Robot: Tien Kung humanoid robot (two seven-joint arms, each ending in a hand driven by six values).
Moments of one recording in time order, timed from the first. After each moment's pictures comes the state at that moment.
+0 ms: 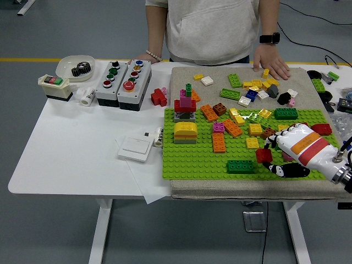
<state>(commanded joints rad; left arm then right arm) -0.14 0.06 -0.30 -0.30 0.39 0.38 0.27 0.33 -0.66 0.85 1.44 -2.27 -0.27 0.16</state>
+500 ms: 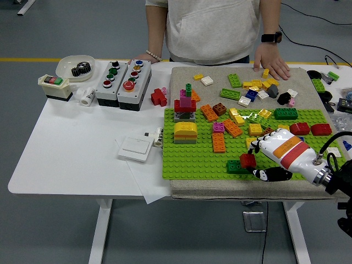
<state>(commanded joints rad) -0.15 0.06 -0.29 -0.30 0.38 0.38 0.26 0.37 -0.59 0.78 1.43 -2.27 -0.25 0.13</state>
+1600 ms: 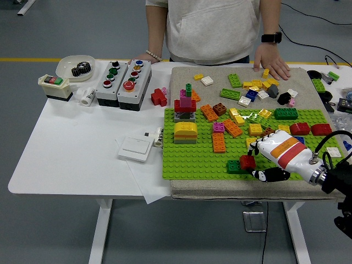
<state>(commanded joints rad) -0.15 0.06 -0.30 -0.29 0.39 0.38 0.27 0.39 -0.58 0.76 1.40 -2.27 -0.20 0.11</state>
